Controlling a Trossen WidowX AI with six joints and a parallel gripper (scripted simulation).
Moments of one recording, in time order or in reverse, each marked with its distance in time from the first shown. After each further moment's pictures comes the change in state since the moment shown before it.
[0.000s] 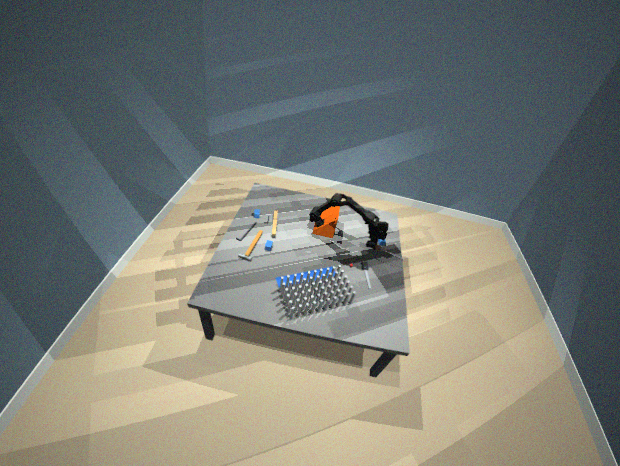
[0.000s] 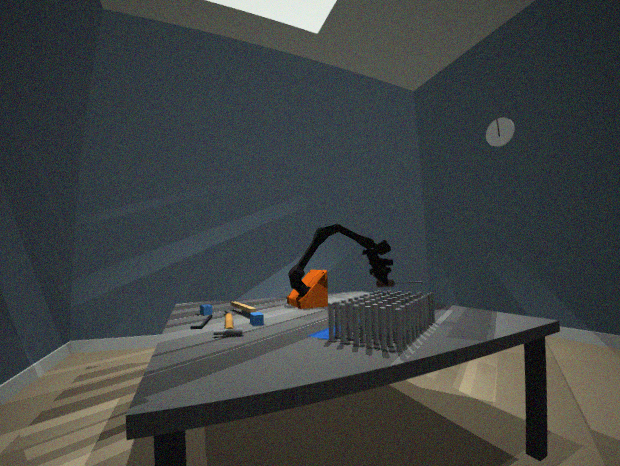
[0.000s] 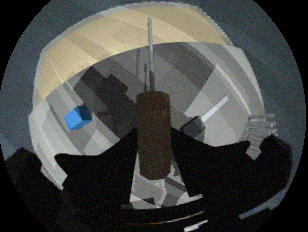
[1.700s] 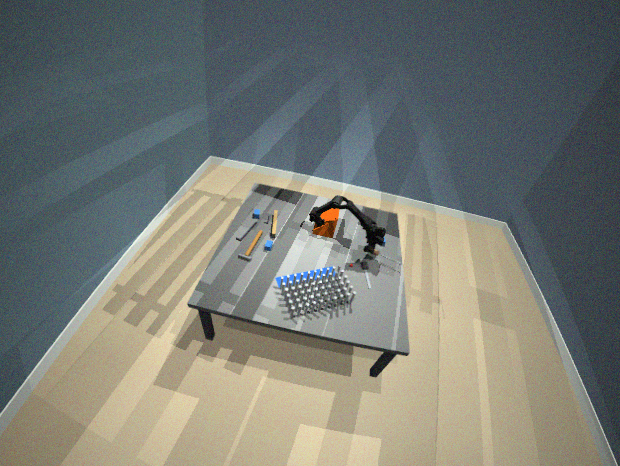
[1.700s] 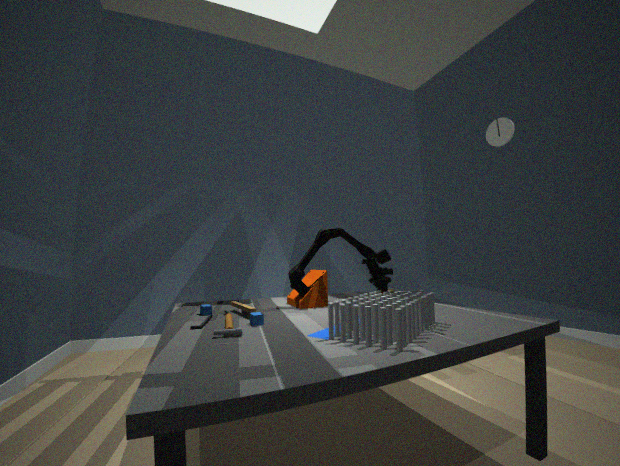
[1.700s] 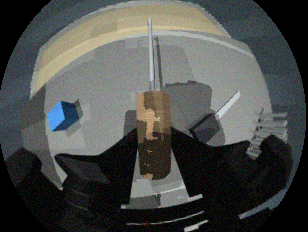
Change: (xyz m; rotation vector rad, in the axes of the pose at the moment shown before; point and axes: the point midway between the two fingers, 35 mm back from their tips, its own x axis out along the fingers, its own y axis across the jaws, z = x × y) arm 0.044 -0.001 -0.023 0.000 0.001 -0.001
